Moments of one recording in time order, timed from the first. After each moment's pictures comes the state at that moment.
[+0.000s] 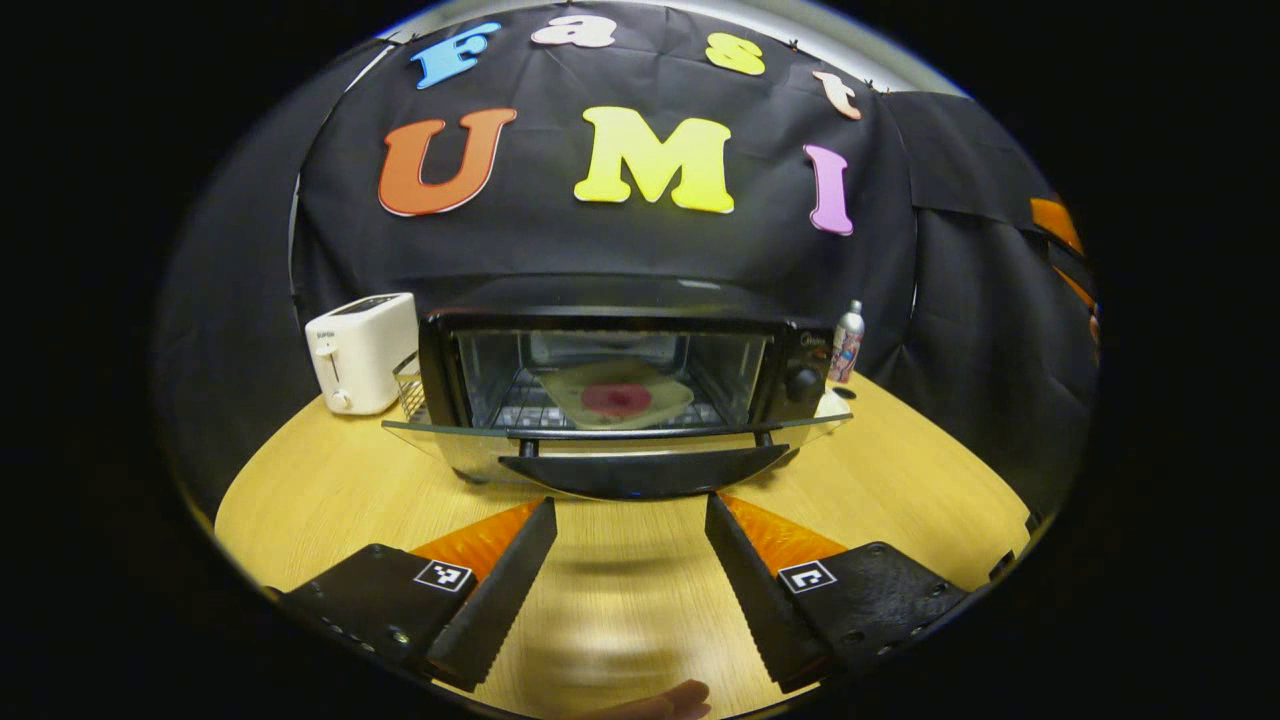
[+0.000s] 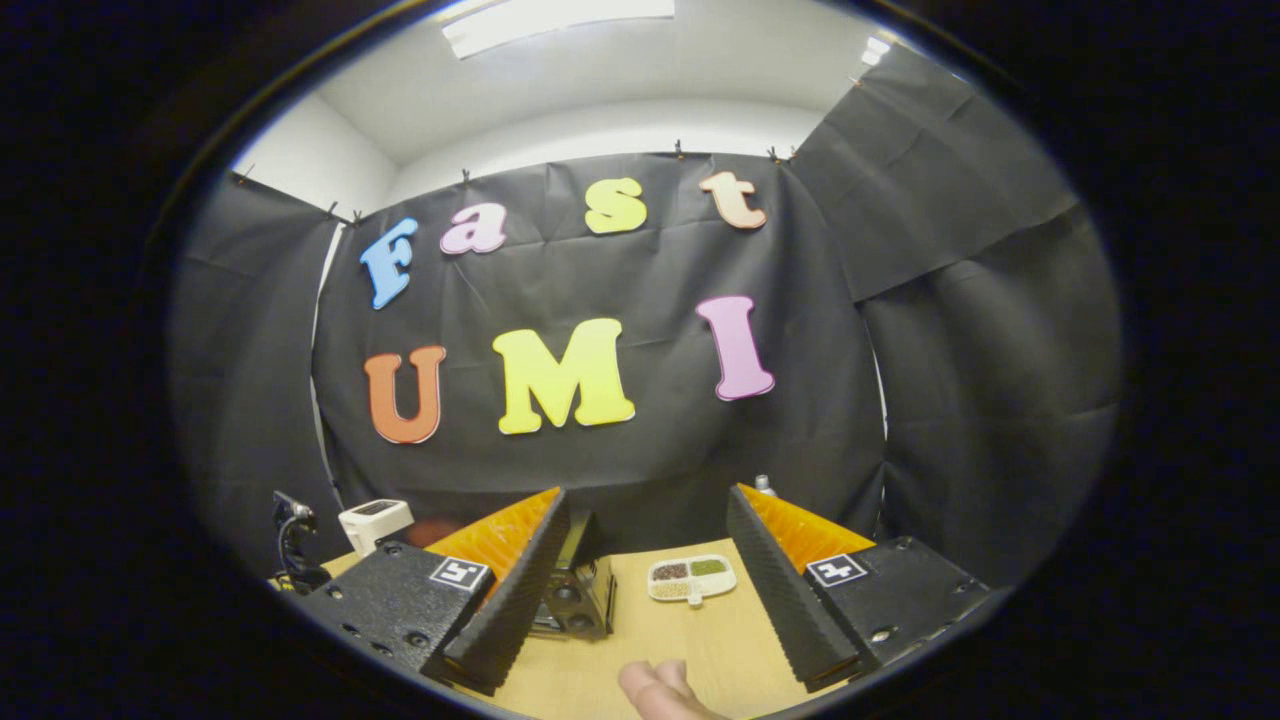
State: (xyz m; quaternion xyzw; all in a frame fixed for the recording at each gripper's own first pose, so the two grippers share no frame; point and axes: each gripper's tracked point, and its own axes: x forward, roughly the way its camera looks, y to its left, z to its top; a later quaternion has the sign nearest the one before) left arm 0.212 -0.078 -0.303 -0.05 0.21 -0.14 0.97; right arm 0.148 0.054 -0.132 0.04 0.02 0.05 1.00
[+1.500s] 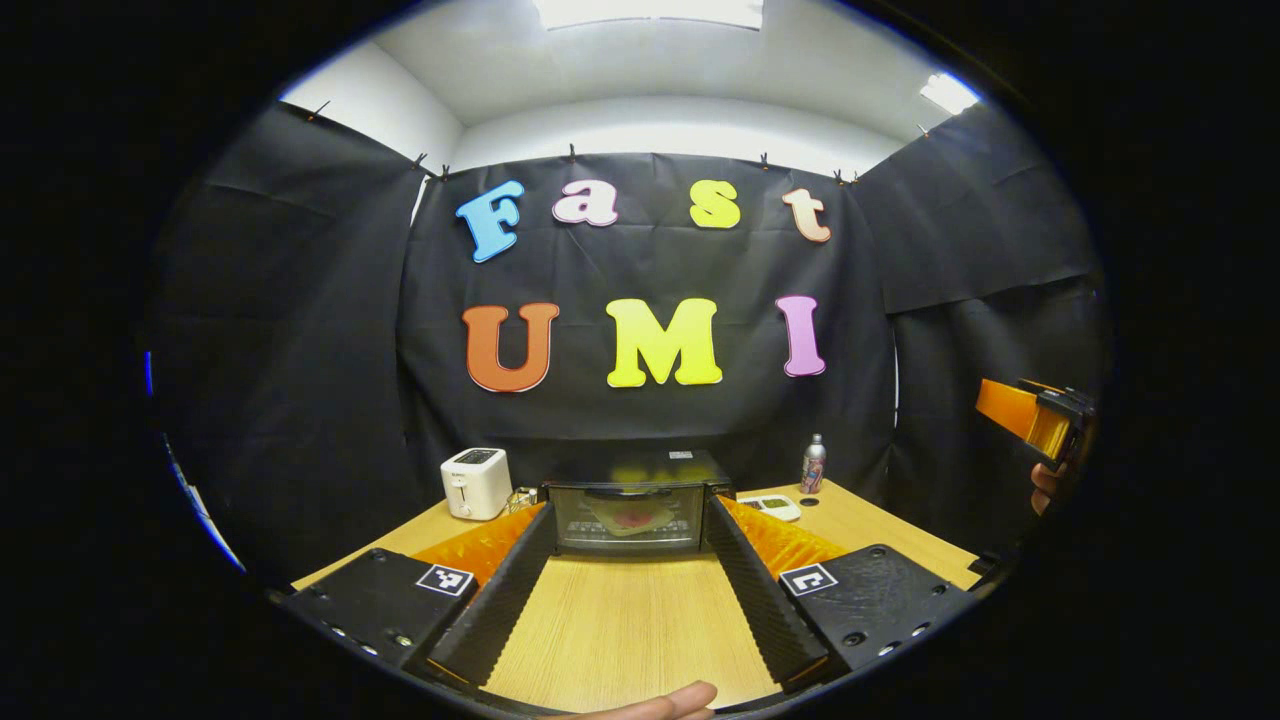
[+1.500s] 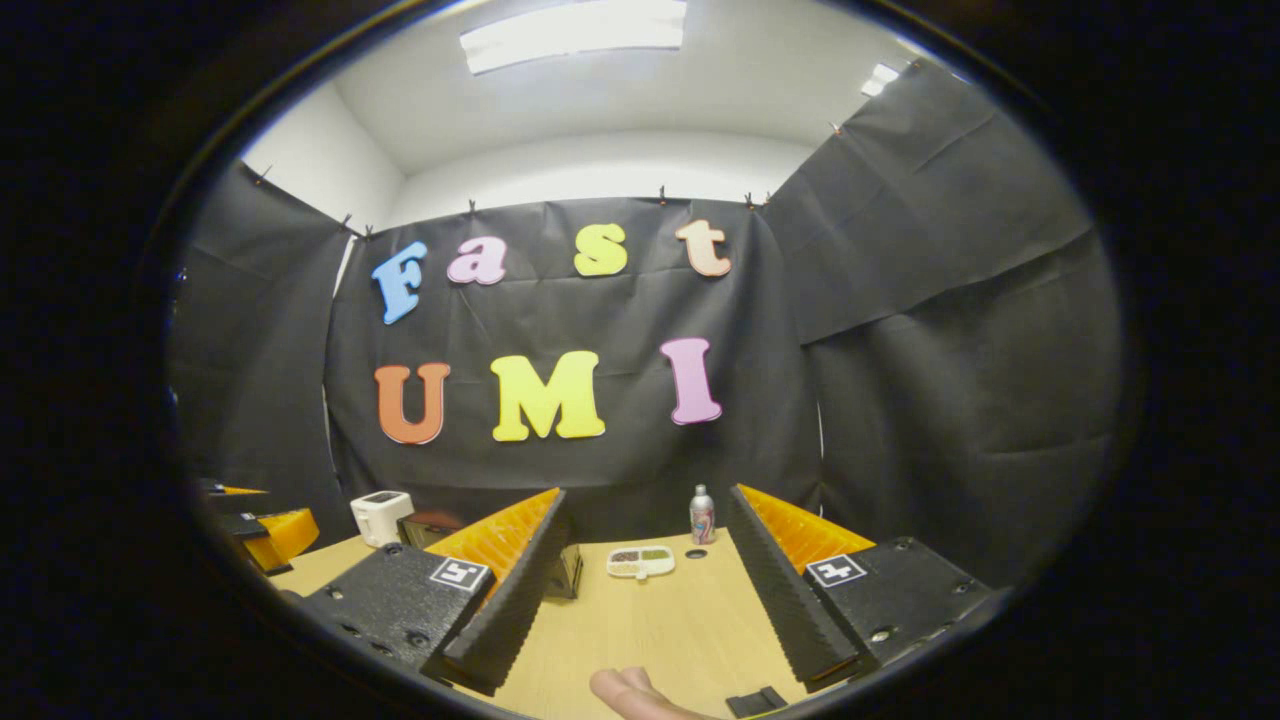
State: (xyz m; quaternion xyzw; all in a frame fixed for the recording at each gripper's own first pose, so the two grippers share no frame) left arm -0.019 -0.065 -0.097 -0.02 0.03 -0.06 1.00; right arm -0.027 -0.002 -0.079 0.01 -0.01 0.02 1.00
